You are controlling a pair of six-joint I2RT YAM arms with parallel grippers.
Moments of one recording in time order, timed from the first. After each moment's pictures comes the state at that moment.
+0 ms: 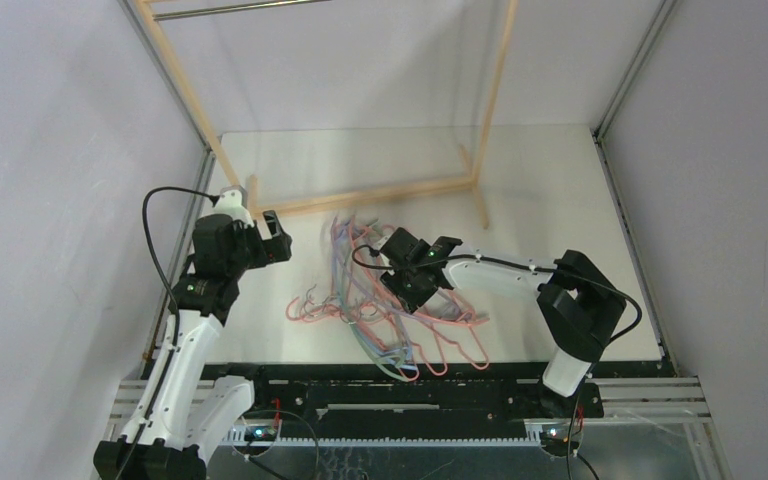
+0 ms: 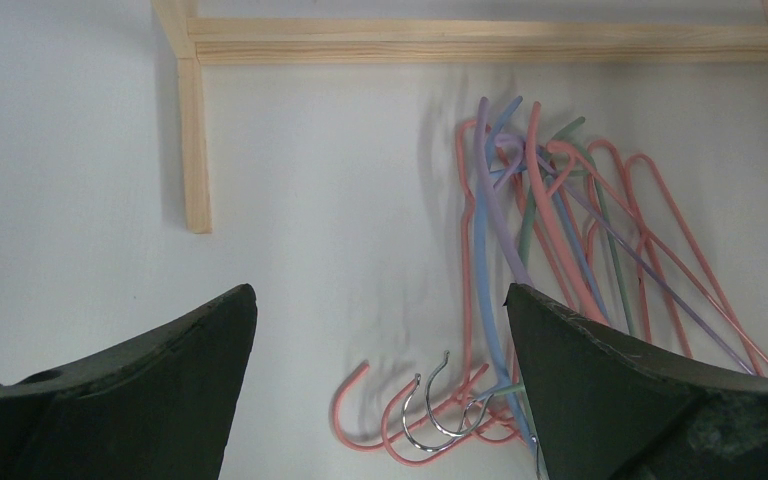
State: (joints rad) left arm -0.08 0.81 0.76 -0.46 0.00 -0.24; right arm 0.92 1.71 1.15 -0.65 -0.01 0.14
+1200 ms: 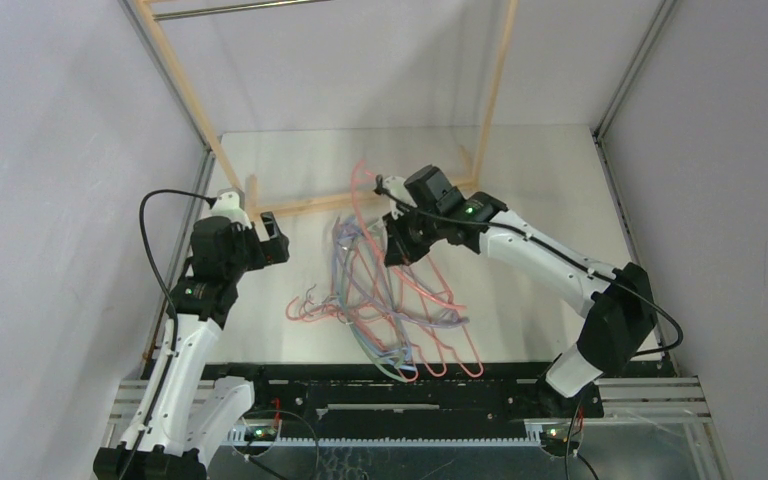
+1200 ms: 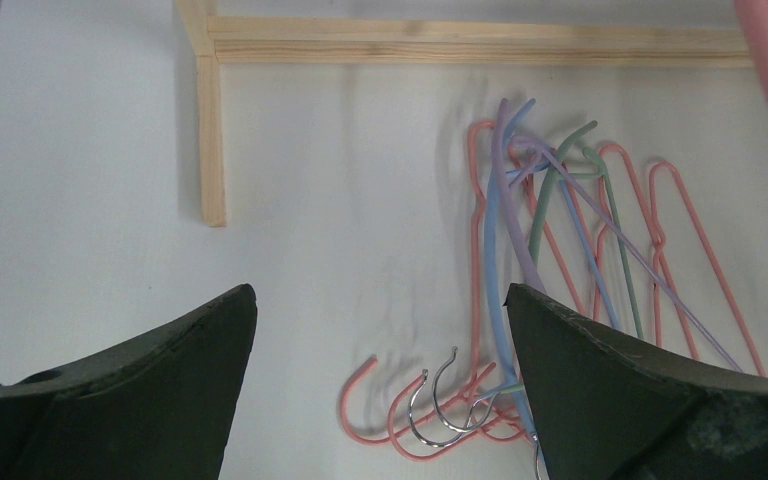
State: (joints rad) left arm -0.08 0.79 0.76 -0.48 -0.02 -0.24; right arm 0.77 1.57 1.41 -0.70 -0.37 0.19
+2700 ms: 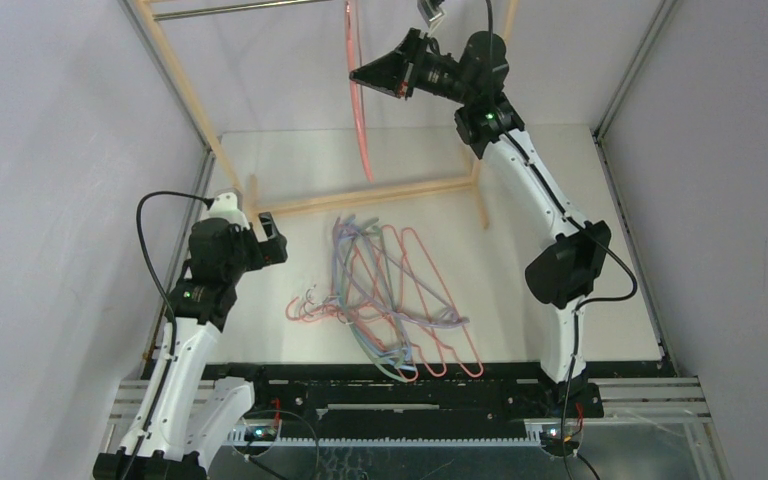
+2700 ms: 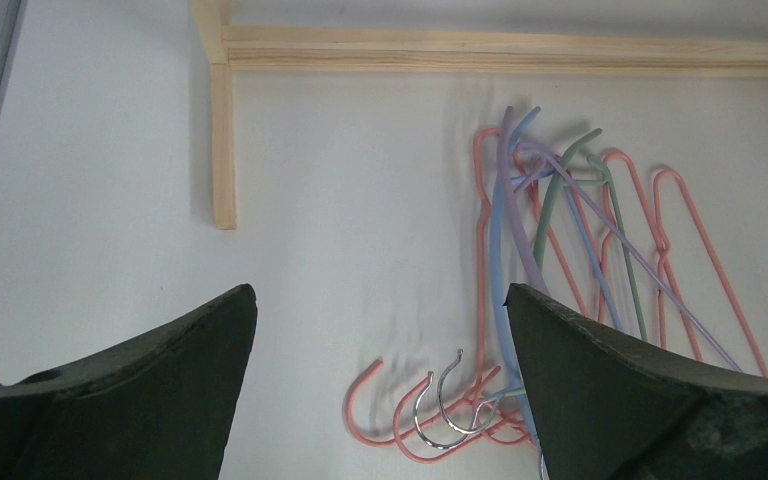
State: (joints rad) left arm -0.08 0.77 0.76 -0.49 -0.04 -0.23; right arm 0.45 2.01 2.22 0.12 -0.82 1.08
